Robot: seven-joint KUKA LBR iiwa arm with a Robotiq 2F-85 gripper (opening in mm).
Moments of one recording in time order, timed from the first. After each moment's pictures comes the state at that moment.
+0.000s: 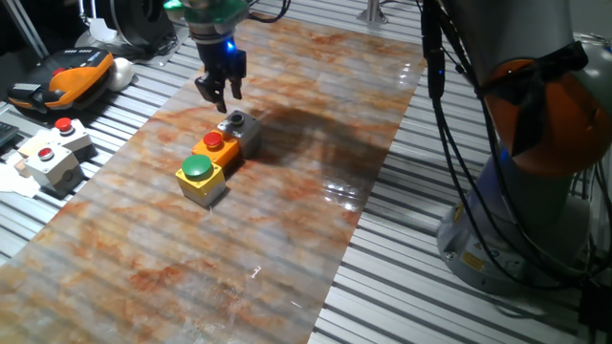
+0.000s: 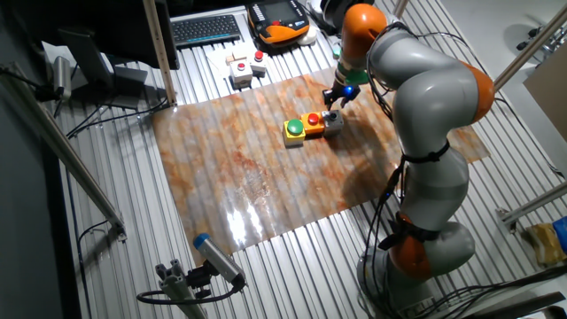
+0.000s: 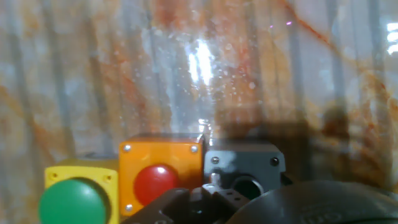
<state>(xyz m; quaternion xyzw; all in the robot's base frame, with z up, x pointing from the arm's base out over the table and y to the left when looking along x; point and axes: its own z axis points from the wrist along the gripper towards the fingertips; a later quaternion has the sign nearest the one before) 0.610 -0.028 0.138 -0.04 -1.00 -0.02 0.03</state>
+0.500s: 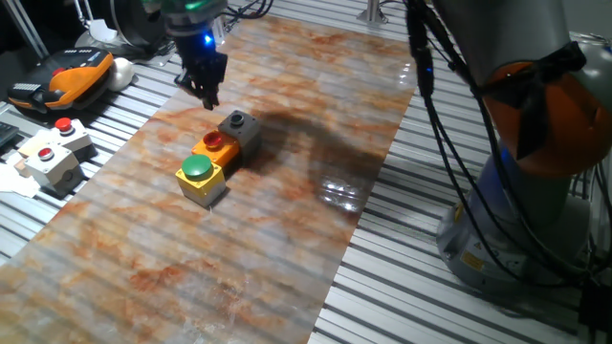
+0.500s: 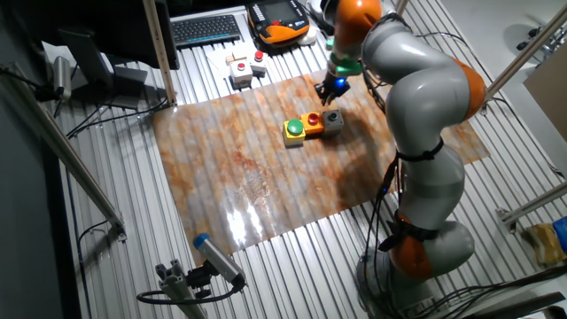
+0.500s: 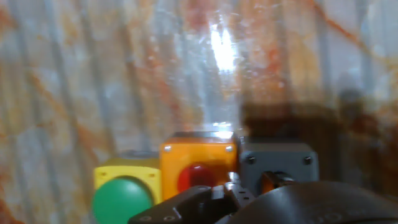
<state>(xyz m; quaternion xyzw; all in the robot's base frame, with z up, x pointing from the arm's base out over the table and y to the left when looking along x) 0.616 0.022 0.159 -0.06 -1.00 -0.03 0.03</state>
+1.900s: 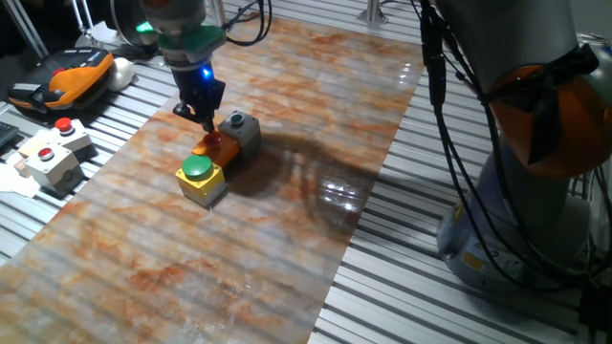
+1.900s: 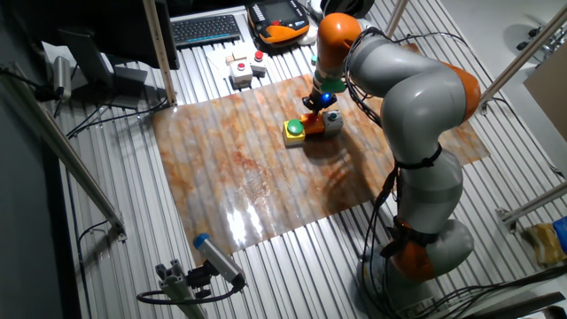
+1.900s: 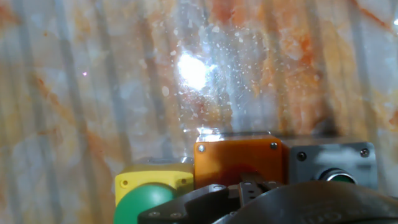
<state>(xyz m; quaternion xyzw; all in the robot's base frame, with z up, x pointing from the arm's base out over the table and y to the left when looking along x) 0.609 0.044 0.117 -0.07 -1.00 -0.01 0.01</state>
